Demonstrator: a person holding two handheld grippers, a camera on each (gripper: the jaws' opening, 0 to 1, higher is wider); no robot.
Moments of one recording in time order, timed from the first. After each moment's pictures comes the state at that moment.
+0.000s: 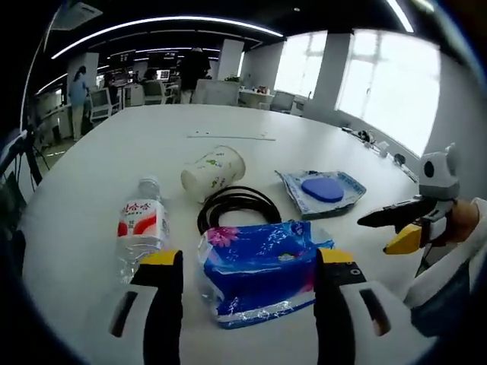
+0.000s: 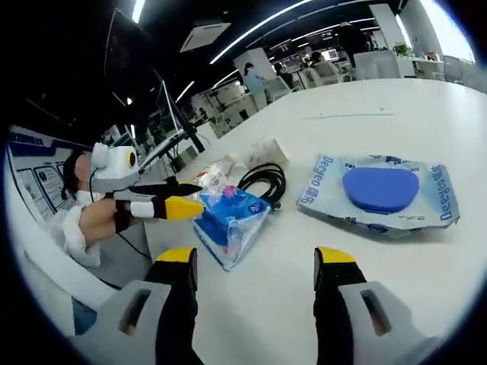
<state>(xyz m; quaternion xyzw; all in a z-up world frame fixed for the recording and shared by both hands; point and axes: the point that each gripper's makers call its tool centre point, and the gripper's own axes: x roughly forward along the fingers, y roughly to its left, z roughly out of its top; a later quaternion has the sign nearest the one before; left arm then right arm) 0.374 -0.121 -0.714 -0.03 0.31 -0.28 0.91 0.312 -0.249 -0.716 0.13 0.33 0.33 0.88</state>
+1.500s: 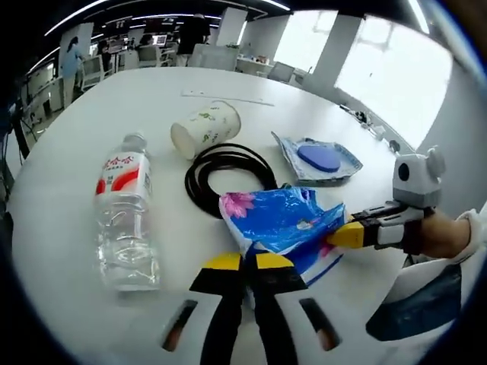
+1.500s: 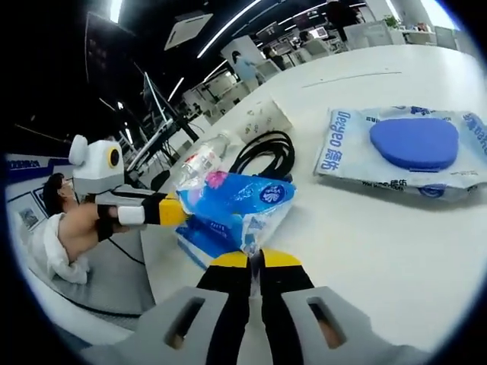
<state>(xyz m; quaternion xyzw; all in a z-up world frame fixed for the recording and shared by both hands) 0.350 -0.128 -0.744 -0.03 0.40 -0.30 0.87 0.322 -0.223 -0.760 0.18 0.37 0.31 0.86</state>
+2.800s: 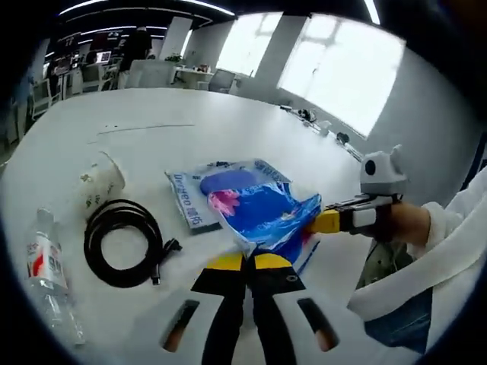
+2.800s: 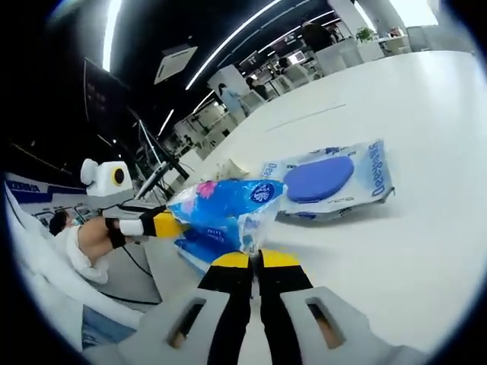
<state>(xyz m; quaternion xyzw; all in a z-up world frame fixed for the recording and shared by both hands) 0.333 -0.264 -0.688 -0.01 0.35 -0.46 0.82 0.306 -0.356 -0.708 0.23 0.30 0.26 0.89</state>
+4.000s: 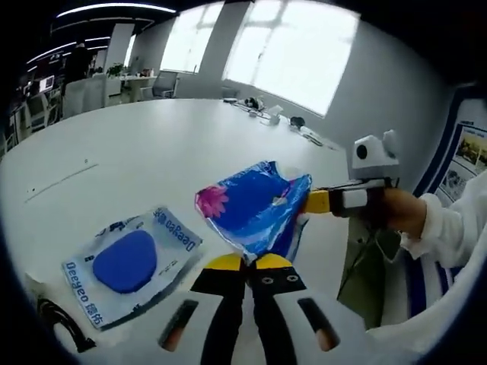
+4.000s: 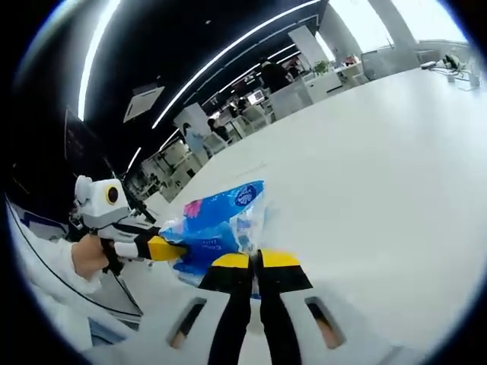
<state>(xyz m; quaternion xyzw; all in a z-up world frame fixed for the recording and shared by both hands) 0.312 -0.442 -0.660 0.04 0.32 -0.57 0.76 0.285 -0.527 -0.655 0.24 0.23 0.13 0.93</state>
